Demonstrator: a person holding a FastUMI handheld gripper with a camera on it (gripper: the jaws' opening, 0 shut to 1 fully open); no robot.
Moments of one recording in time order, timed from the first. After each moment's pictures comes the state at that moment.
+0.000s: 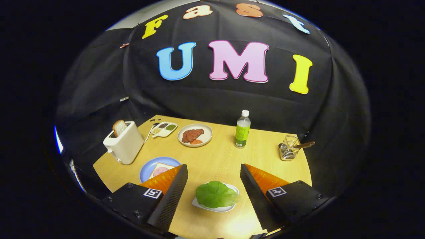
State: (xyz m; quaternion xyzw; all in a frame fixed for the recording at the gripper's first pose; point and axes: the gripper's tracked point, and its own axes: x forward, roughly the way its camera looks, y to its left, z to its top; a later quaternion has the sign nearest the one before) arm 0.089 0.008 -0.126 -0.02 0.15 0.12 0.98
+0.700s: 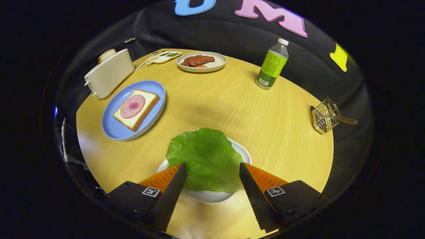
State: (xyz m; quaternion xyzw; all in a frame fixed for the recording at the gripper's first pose) arm 0.140 -0.002 -0.336 -0.14 0.36 0.16 0.91
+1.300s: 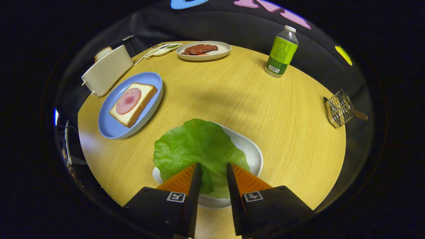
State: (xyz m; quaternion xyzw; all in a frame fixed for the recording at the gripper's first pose) arm 0.146 0.009 -0.356 -0.12 0.40 0.18 0.89
